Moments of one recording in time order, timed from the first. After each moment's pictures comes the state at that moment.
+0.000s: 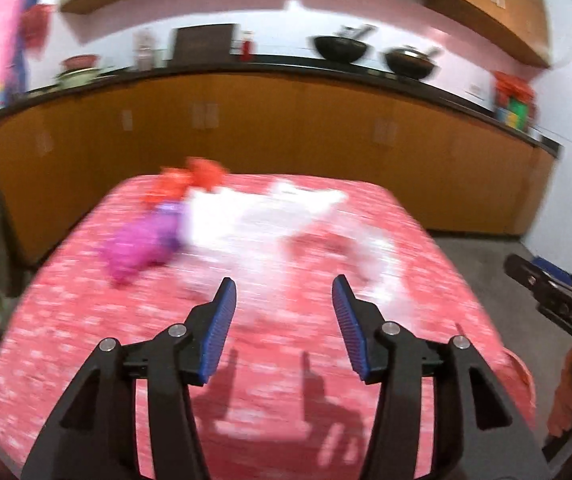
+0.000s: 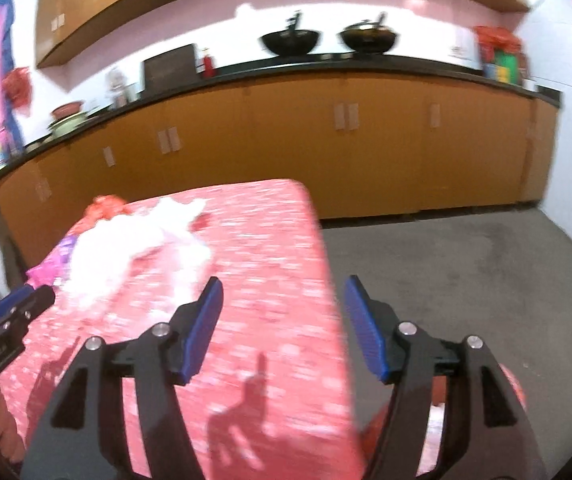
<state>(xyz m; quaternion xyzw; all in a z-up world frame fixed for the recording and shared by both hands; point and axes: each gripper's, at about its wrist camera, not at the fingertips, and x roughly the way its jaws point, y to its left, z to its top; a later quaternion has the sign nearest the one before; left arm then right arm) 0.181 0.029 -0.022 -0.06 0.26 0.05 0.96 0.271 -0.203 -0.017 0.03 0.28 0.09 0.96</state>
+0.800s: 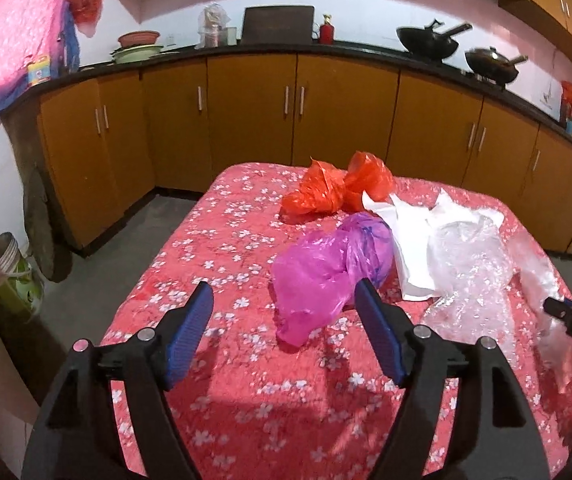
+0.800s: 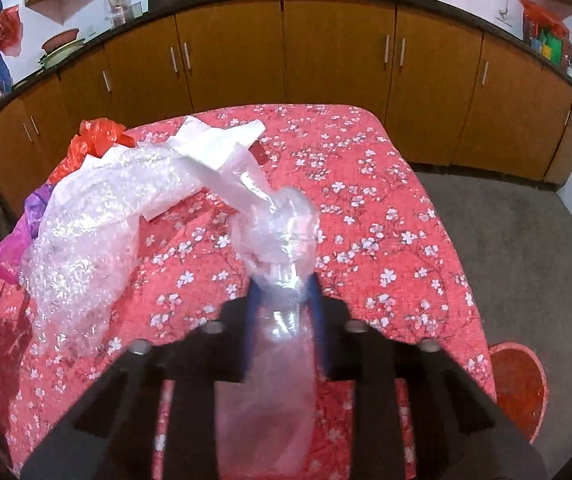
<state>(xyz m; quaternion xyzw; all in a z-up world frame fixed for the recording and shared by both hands) 0.228 0.157 -0.041 -0.06 0.30 0.13 0.94 0.358 -0.098 -0.067 -0.01 0.40 0.08 0.91</state>
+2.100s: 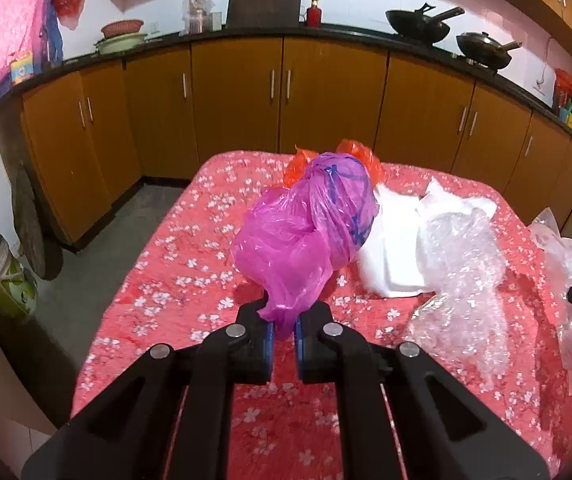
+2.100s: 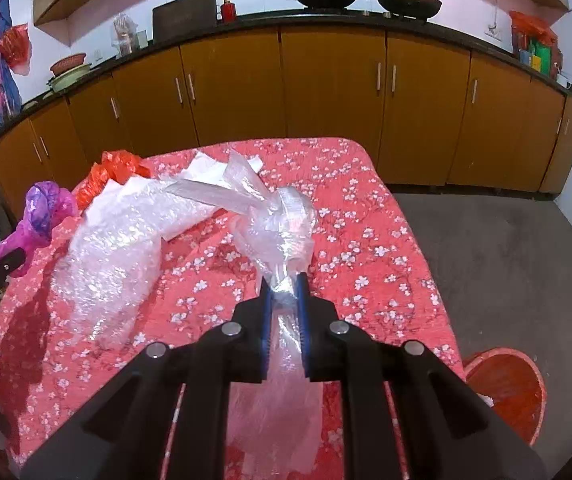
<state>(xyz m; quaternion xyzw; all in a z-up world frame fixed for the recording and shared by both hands) 0.234 0.157 -0.032 -0.06 0.32 0.11 0.94 0.325 -0.113 -0.037 0.00 0.35 0.09 0.93</state>
